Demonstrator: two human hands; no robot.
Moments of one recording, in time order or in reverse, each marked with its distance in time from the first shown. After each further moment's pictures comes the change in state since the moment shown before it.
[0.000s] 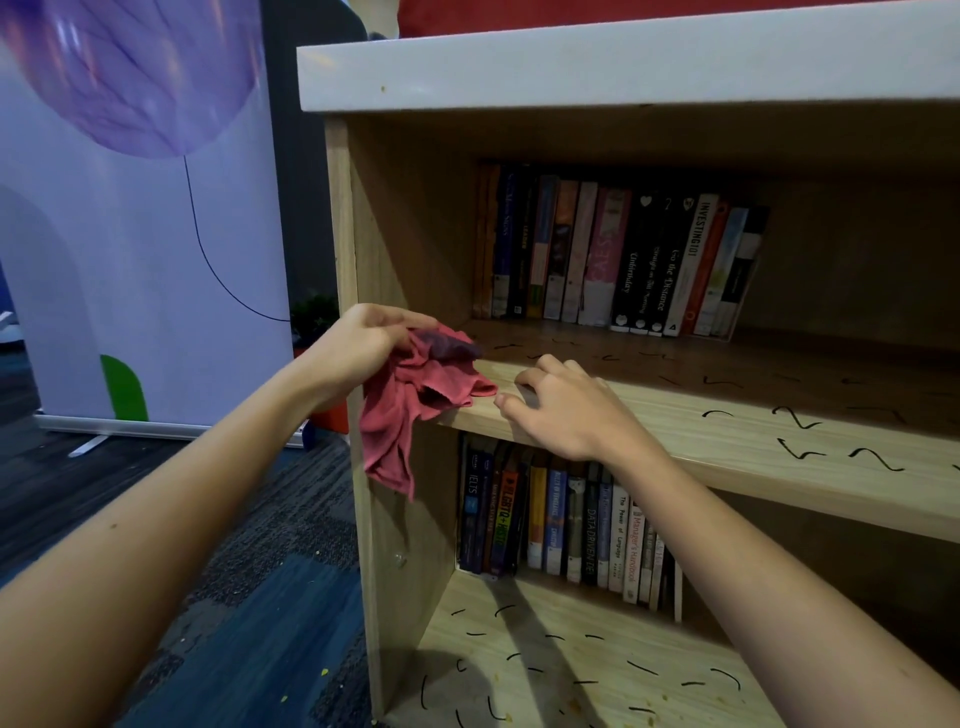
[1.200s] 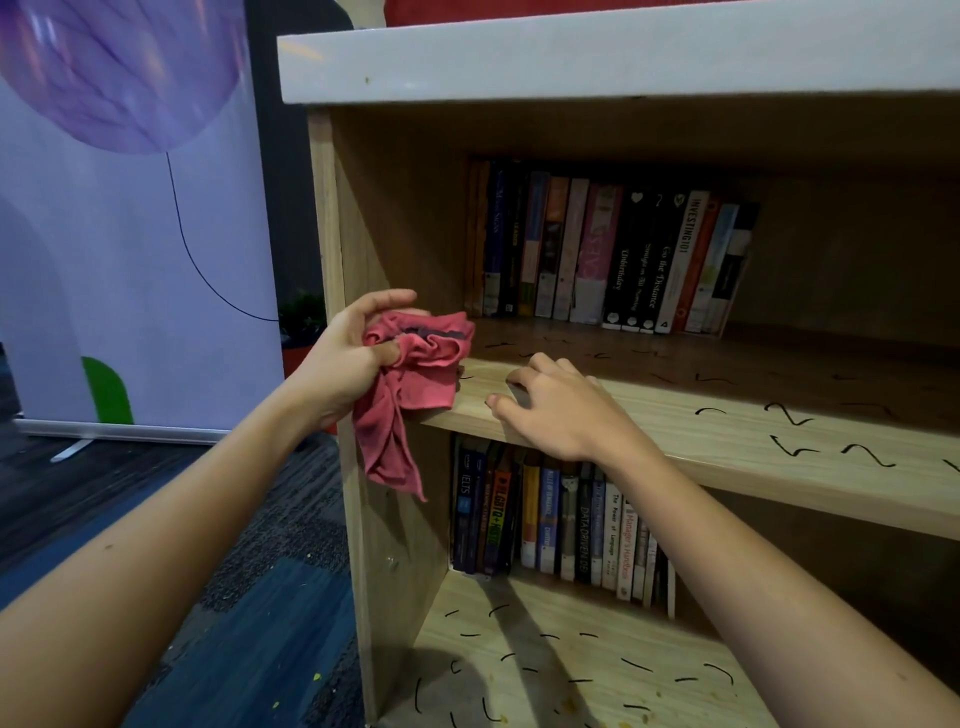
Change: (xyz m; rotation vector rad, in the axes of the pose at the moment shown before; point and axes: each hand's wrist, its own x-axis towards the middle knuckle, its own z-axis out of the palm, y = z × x) left_hand 0.002 -0.015 0.006 -0.359 0.024 0.096; right_hand -0.001 -0.001 -0.001 0.011 -0.008 0.000
